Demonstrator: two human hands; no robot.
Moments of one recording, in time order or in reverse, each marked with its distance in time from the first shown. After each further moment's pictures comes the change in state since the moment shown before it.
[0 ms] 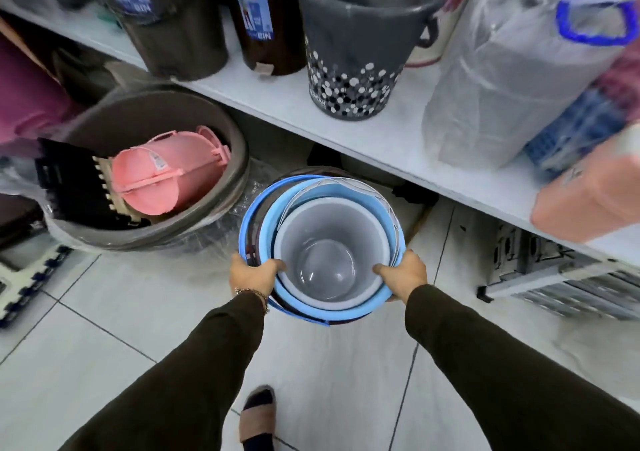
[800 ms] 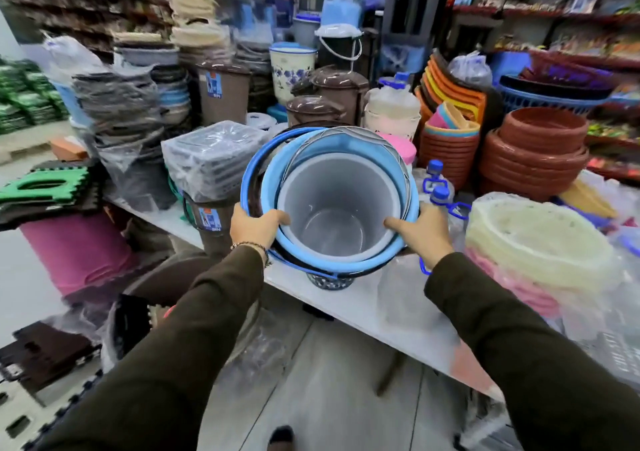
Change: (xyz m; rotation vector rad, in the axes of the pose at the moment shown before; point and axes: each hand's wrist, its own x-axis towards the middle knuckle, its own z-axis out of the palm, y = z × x) left_hand -0.240 0.432 -0.098 -0.273 0.002 0.532; right_hand -0.255 -0.377 -0.253 0.136 0.246 -0.670
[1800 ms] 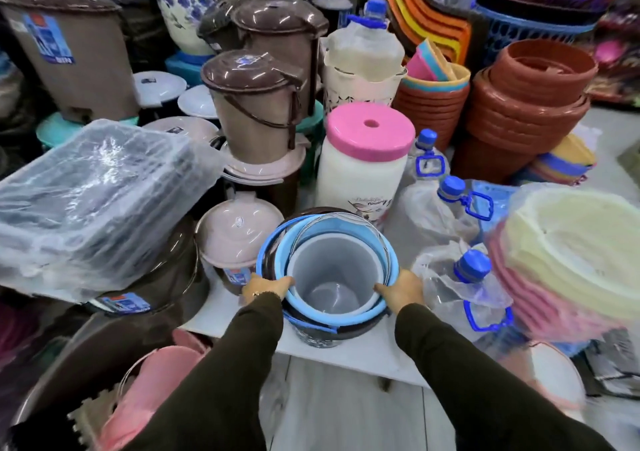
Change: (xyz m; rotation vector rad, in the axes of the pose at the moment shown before) left_hand 0.316 -0.180 0.192 0.687 -0.432 -0.450; right_hand 0.241 0.151 0.191 -0.387 0.091 0.524
